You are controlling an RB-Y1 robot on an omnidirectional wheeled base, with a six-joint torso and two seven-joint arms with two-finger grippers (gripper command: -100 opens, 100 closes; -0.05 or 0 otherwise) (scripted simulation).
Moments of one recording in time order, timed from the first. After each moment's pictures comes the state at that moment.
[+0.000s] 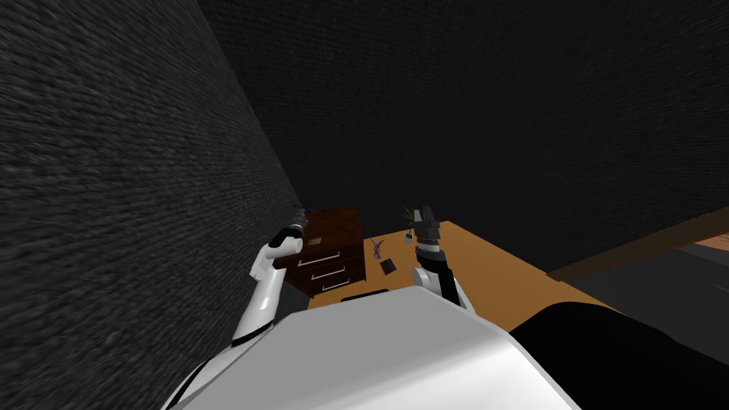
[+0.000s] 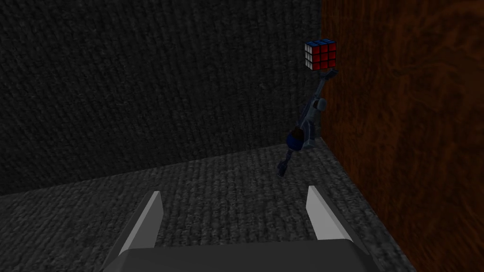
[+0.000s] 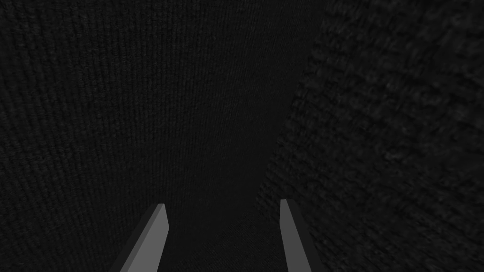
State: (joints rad) left arm -0.21 0.30 0.25 -1.77 0.10 0.45 -0.03; right arm 0.52 0.02 -0.04 -2.28 -0.05 -0.57 0.04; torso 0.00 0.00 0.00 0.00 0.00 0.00
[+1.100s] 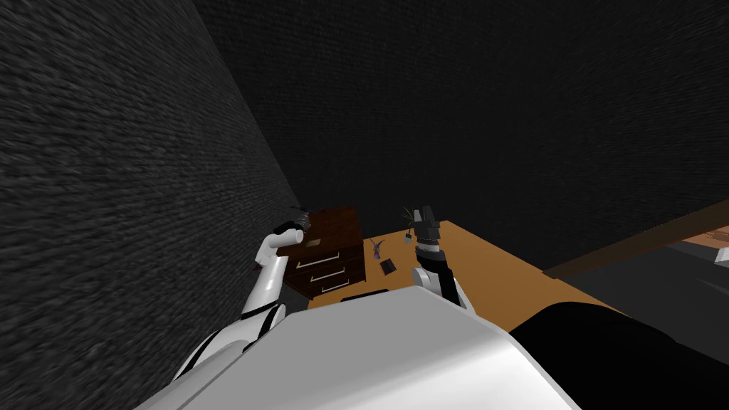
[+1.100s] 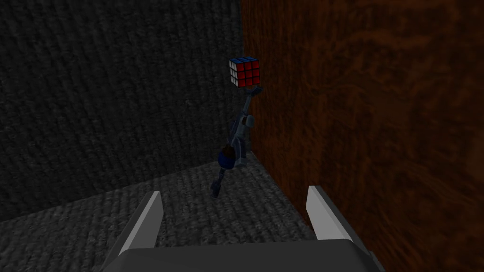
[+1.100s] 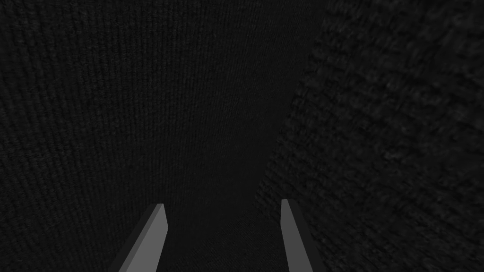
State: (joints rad) left arm -0.35 0.35 0.26 -1.62 0.17 0.75 -0.03; right arm 0.52 0.02 -0.04 -2.28 -0.05 -0.57 0.04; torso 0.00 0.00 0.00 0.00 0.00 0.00
